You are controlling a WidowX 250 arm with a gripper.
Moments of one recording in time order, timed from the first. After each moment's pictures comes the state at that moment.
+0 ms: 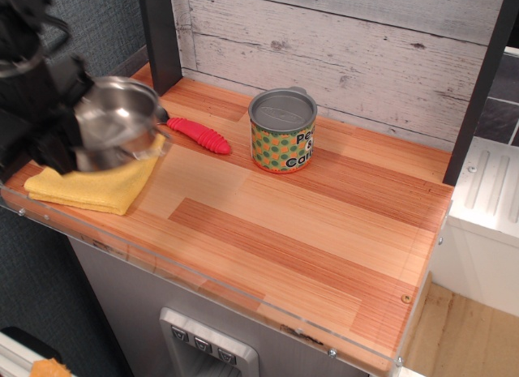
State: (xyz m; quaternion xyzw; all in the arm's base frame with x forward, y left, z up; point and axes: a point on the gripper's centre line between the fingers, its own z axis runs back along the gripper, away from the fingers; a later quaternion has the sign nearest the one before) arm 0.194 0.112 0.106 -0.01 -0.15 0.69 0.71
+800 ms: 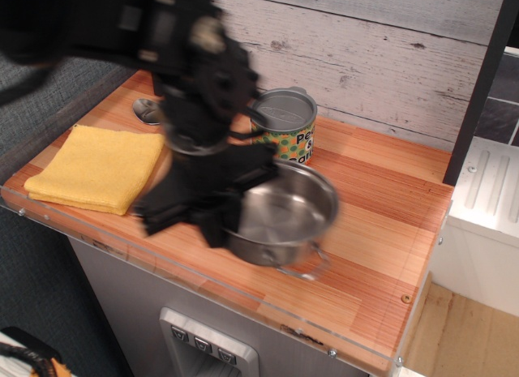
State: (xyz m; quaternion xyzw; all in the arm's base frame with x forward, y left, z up) arm 0.214 -0.012 0.075 -0.02 -0.10 0.46 0.88
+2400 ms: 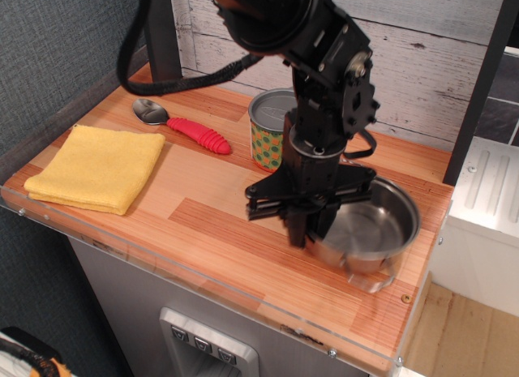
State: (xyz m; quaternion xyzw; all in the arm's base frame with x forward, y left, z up) arm 0.276 -0.046 0.023 0.03 -0.04 0.36 0.93
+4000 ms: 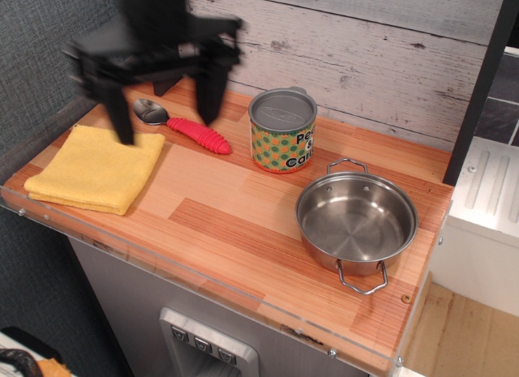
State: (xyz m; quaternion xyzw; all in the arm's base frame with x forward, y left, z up) arm 0.215 0.041 0.158 0.06 -0.05 0.45 0.89
